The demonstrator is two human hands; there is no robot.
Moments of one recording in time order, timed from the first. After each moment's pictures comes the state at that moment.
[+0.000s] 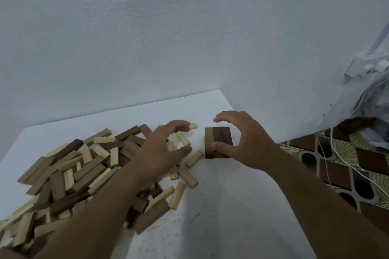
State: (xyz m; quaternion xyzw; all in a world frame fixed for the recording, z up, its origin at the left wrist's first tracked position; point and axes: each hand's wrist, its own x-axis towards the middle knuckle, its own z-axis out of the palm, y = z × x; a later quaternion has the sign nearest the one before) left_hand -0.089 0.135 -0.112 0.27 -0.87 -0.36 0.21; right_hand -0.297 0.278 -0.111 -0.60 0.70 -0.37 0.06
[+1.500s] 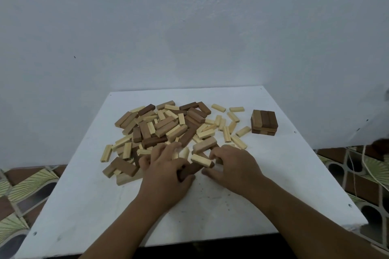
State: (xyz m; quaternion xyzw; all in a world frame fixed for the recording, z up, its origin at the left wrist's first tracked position) left_hand 0.098 0.224 -0.150 0.42 -0.89 -0.07 0.17; right_hand -0.097 0.294 -0.137 -0.64 0.75 -0.16 0.04
